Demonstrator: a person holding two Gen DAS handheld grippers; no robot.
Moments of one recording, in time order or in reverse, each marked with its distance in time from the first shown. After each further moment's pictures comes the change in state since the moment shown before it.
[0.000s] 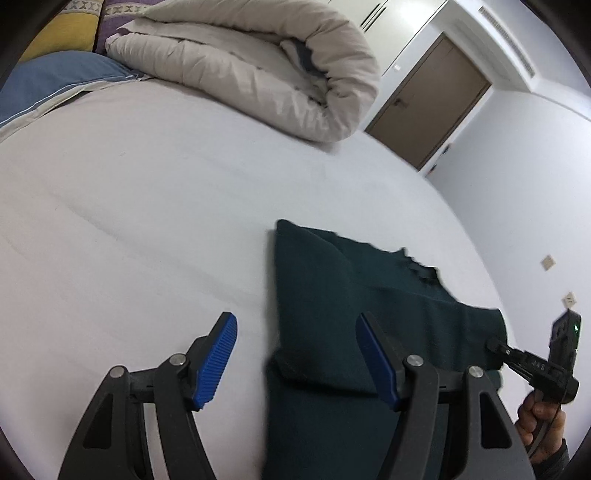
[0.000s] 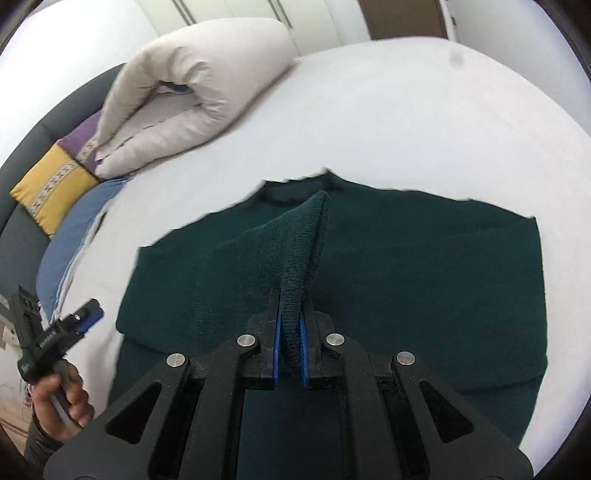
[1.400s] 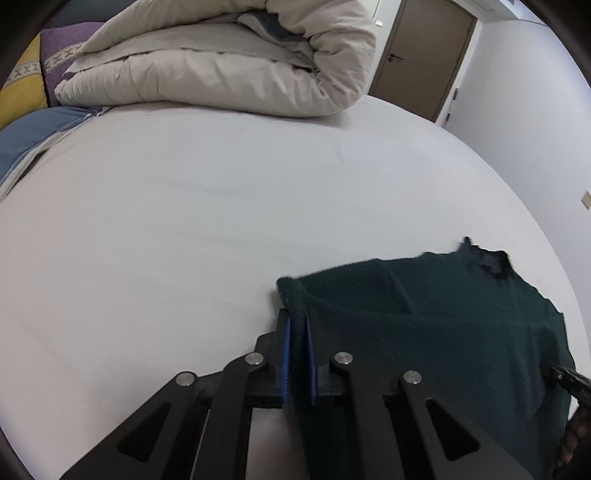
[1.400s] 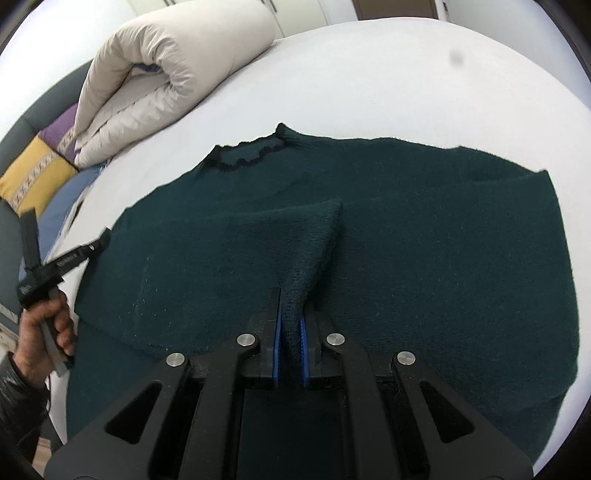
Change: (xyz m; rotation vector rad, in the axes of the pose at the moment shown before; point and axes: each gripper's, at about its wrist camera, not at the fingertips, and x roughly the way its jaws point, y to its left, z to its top) left arm 0.094 -0.024 0.056 0.238 0.061 0.163; right arm 0.050 -0.032 -0.023 -0.013 0.047 -0.022
